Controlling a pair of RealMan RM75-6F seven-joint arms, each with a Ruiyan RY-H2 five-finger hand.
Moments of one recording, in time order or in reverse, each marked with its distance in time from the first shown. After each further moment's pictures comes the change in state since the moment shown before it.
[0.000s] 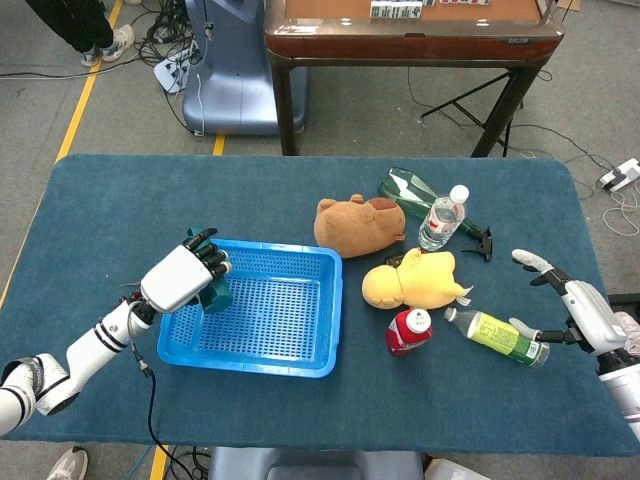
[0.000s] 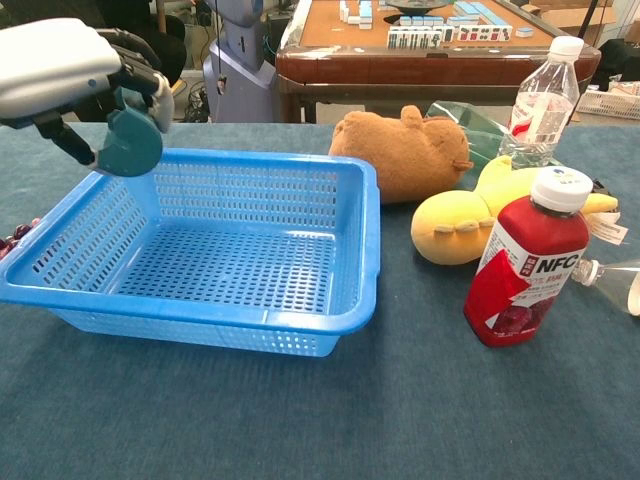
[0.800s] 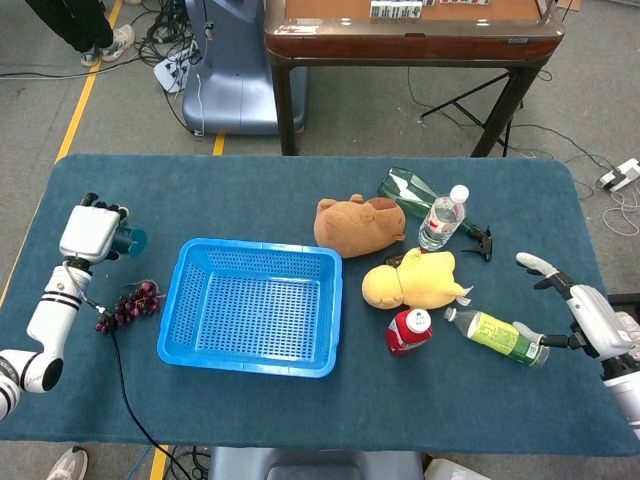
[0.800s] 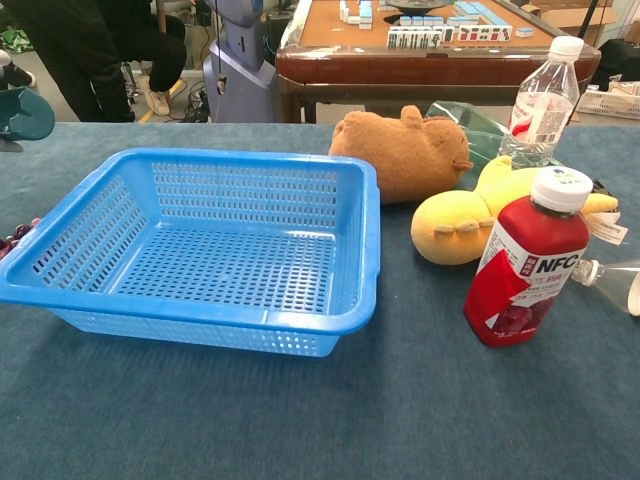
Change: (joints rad) left arm 0.052 -0.021 -0.163 0.204 -0.514 -0.448 0.179; right arm -0.020 0.007 -0.009 -0.001 -0.007 0.023 0.011
